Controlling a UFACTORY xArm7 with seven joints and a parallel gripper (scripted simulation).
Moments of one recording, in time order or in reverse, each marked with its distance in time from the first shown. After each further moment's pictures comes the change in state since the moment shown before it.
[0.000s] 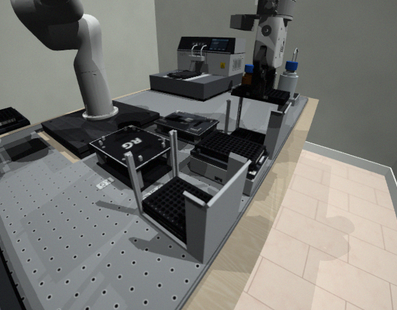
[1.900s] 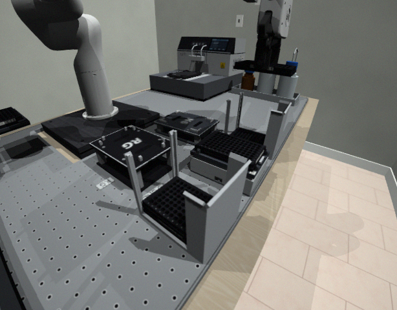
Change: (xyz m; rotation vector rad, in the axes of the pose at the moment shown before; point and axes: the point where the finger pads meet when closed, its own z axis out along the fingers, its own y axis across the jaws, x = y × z) arm 0.000 0.000 -0.062 0.000 0.000 0.000
